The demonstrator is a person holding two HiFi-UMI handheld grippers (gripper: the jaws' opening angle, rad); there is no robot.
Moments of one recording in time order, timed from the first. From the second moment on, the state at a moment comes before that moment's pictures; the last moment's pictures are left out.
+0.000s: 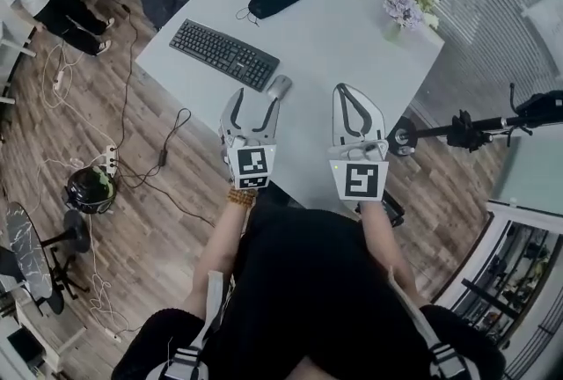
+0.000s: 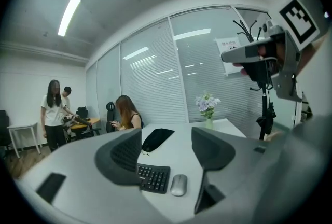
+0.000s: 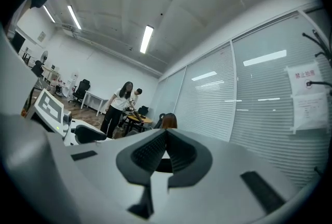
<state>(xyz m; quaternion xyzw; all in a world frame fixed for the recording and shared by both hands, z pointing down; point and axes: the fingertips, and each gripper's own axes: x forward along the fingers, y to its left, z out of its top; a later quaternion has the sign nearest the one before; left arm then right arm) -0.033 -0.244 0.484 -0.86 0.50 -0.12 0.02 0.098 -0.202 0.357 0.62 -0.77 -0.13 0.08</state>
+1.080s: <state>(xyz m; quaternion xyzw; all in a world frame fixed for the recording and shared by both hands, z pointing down) -0.025 -0.123 0.364 -0.84 0.53 -0.03 0.11 0.076 -0.120 0.345 0.57 -0.81 -0.14 0.04</state>
